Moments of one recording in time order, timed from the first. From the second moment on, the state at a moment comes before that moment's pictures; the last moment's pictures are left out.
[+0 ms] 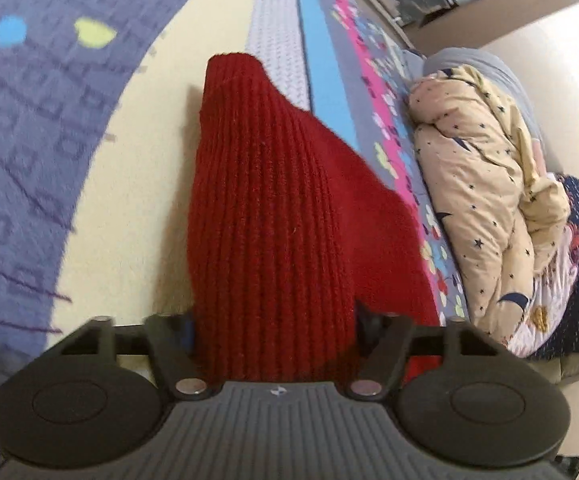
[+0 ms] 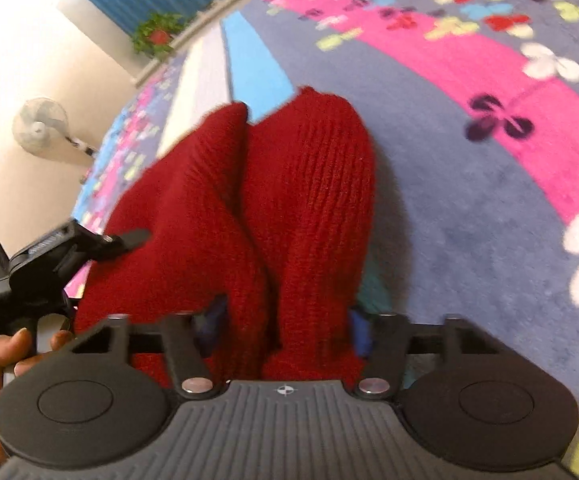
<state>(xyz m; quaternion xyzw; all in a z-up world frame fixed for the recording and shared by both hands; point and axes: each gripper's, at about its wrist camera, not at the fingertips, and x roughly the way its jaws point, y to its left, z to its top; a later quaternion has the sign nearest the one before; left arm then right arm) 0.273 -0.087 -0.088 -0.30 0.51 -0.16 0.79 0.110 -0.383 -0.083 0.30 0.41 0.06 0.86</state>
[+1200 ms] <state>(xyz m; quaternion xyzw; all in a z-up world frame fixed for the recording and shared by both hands) 0.154 0.039 -0.008 0.00 0.39 -0.04 0.92 0.150 -0.218 -0.065 0.20 0.41 0.19 0.87</state>
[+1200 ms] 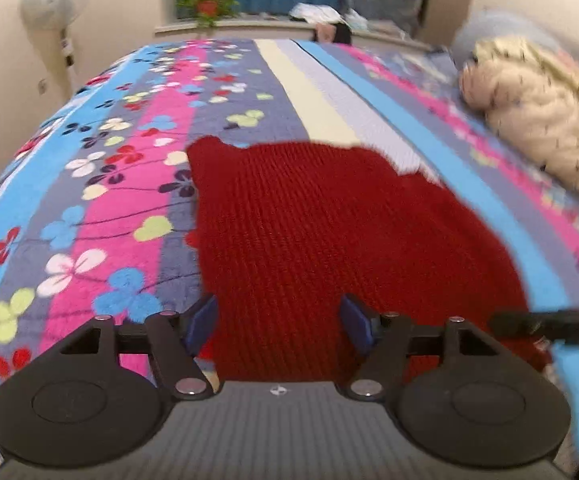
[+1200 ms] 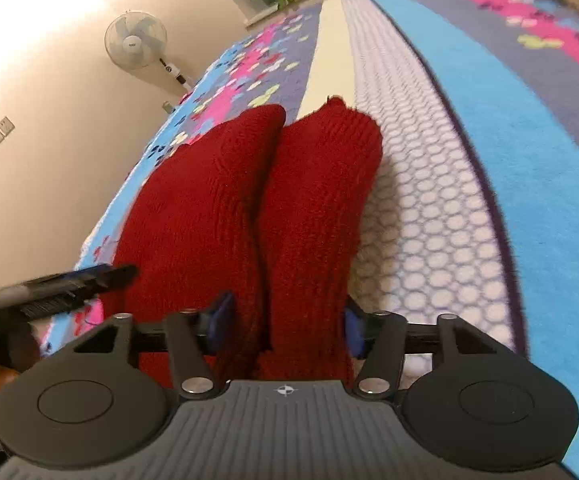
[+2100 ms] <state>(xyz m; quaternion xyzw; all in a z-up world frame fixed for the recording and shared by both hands) -0.035 0.003 0.012 -0.04 0.34 0.03 0.94 -0.020 -0.218 0.020 0.01 0.27 0.07 0.96</state>
